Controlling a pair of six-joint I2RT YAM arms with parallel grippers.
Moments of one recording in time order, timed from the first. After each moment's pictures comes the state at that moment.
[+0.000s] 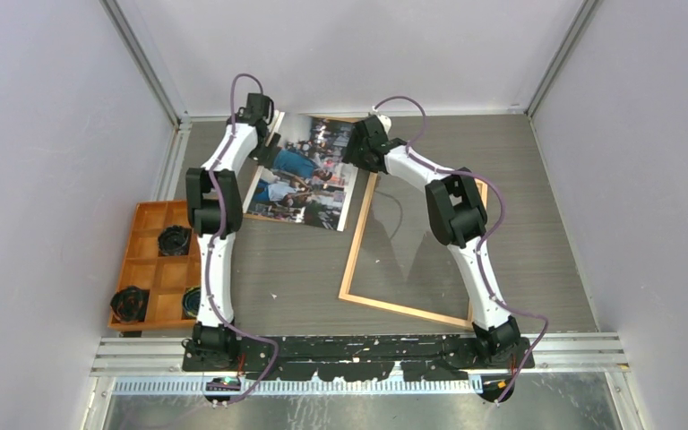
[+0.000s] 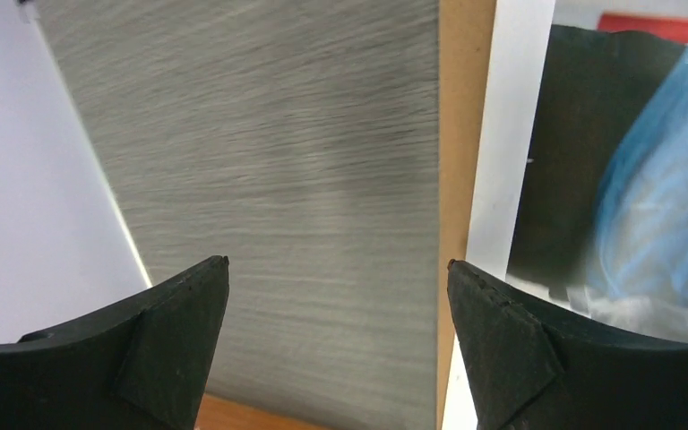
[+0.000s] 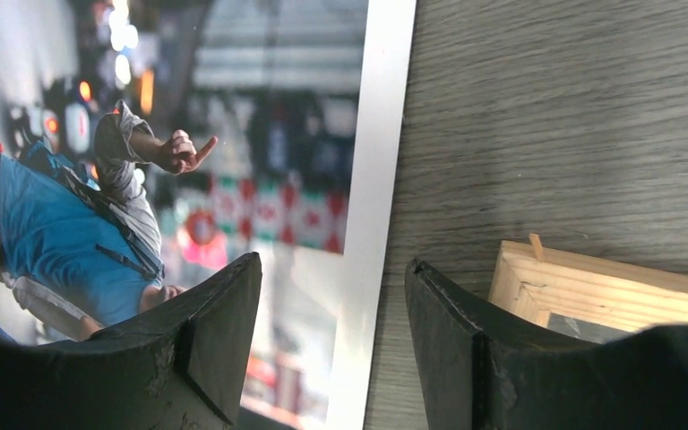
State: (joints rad) left arm -0.12 2.39 2.15 -0.74 -0.38 0.33; right arm 0.50 2.43 1.99 -0.31 0.14 0.69
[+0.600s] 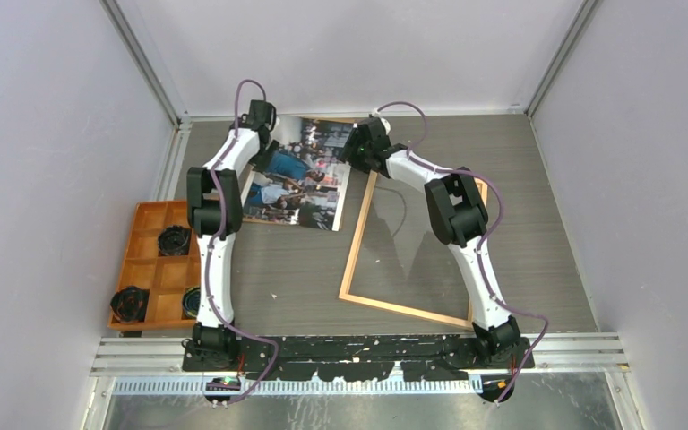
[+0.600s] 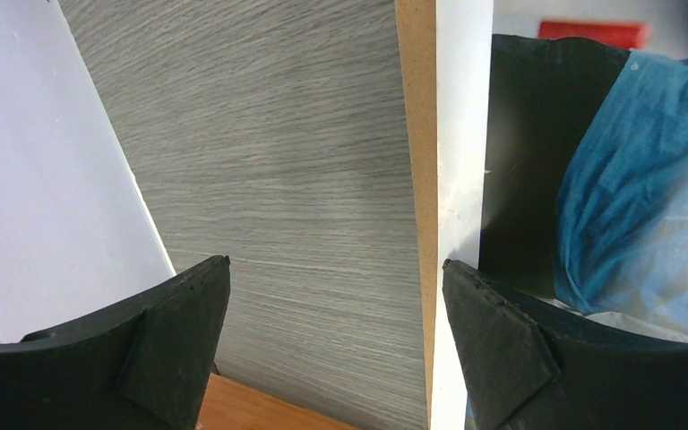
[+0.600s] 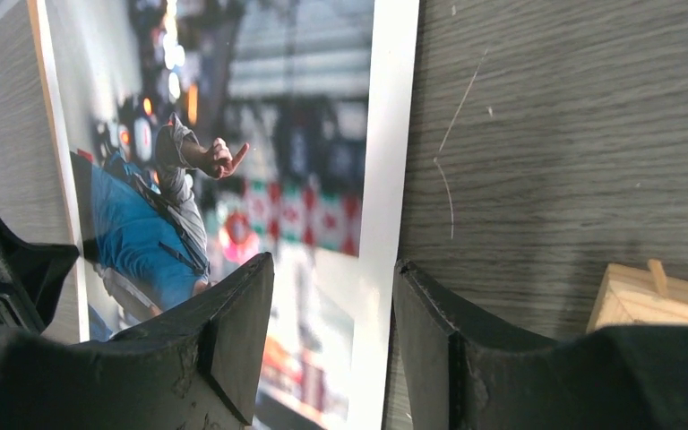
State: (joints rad) left arm -0.12 2.41 2.08 -0.69 -0.46 0.38; right arm 0.49 2.44 1.93 -0.15 0.00 0.80
